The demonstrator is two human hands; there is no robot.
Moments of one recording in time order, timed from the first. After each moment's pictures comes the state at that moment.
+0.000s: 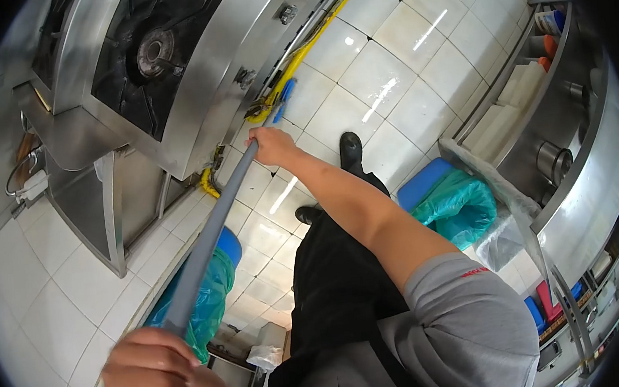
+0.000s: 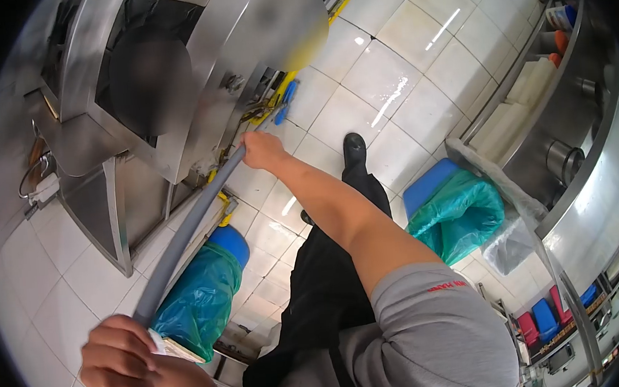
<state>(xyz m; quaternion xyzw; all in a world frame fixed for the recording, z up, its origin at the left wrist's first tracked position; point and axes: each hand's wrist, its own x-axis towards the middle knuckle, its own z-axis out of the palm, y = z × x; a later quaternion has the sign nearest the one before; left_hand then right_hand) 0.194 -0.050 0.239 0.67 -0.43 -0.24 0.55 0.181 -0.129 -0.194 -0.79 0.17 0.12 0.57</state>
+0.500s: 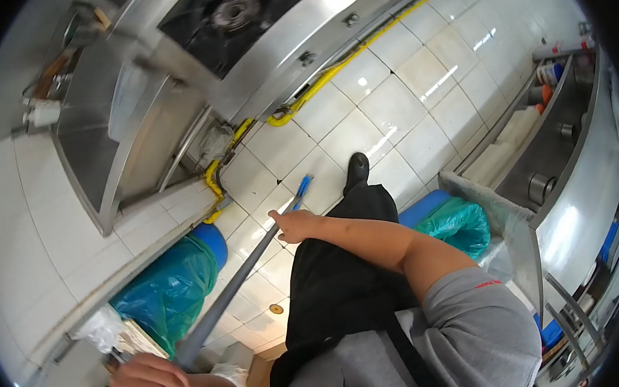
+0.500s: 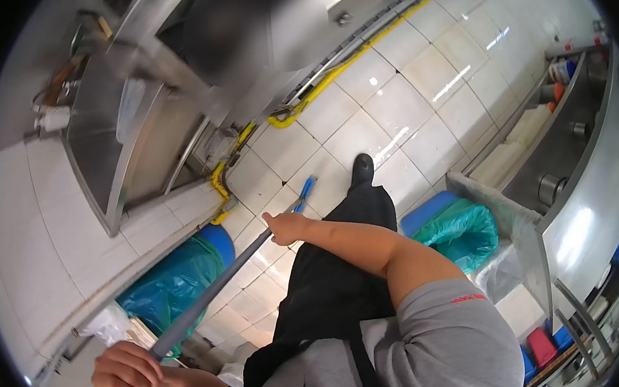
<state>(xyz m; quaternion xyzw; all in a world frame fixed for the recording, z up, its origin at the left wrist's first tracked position) 0.080 0.172 0.296 0.65 -0.34 -0.21 0.64 0.036 0.020 -0.120 -0.78 -0.11 0.42 0.45</state>
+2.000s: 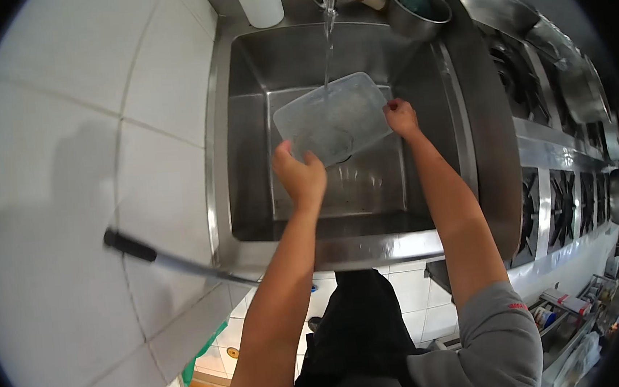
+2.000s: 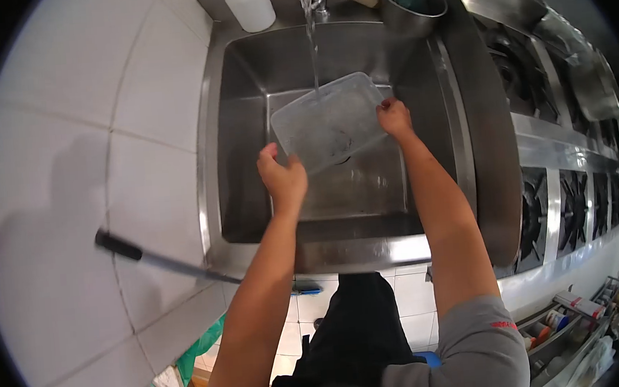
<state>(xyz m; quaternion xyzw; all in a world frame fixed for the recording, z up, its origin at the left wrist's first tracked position) 0.563 0.488 -0.021 0.82 0.30 0.19 0.44 0.752 0.272 -0.106 -0.93 0.01 0.05 0.37</state>
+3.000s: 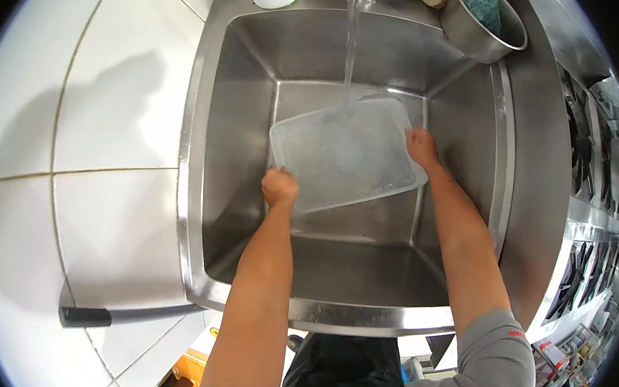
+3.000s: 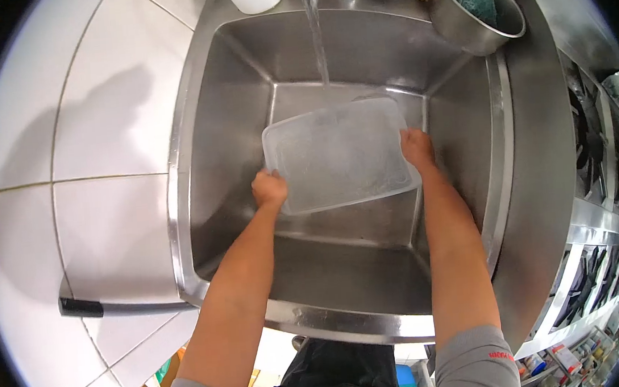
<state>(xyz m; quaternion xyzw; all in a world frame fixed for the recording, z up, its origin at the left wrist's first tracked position) 0.622 0.550 -0.184 0.80 0.52 -0.06 0.28 0.818 0.243 -0.264 -0.96 -0.06 0.13 0.26</state>
